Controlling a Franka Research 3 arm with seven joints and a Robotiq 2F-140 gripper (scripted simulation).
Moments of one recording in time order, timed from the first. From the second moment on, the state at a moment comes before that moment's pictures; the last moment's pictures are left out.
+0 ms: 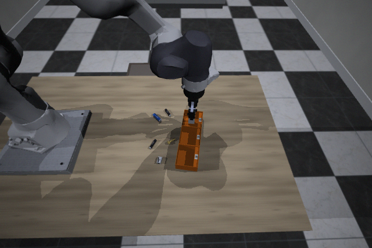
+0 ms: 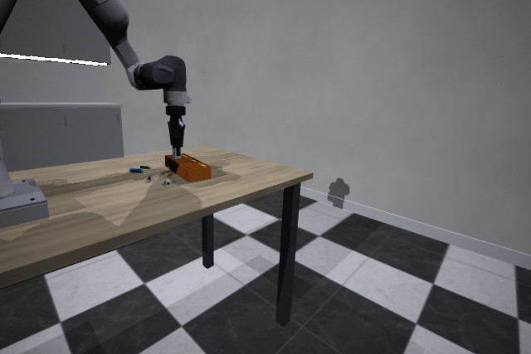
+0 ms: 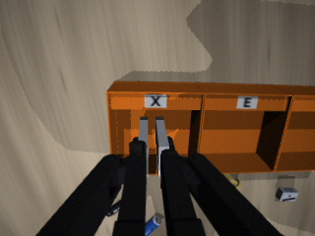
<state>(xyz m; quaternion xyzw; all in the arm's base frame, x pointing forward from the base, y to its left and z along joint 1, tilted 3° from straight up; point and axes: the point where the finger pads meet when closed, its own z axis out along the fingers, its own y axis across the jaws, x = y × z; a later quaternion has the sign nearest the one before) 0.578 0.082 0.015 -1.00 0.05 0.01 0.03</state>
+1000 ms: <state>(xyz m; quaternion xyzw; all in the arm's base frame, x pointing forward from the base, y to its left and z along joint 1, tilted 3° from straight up) 0.581 0.083 0.023 -1.00 0.05 0.00 0.03</state>
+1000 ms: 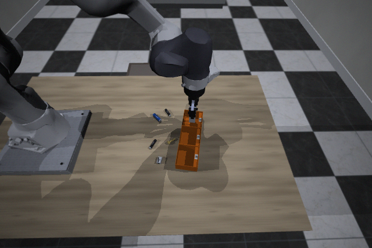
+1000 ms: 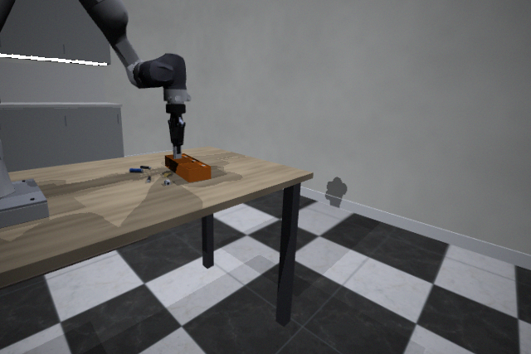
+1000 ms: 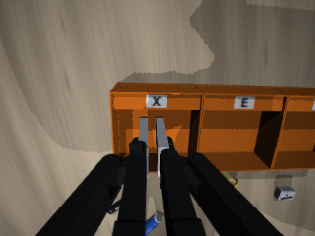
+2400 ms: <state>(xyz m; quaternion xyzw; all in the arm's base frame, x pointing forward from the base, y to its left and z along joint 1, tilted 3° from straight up) 0.581 0.082 0.075 -1.00 0.05 0.00 0.03</state>
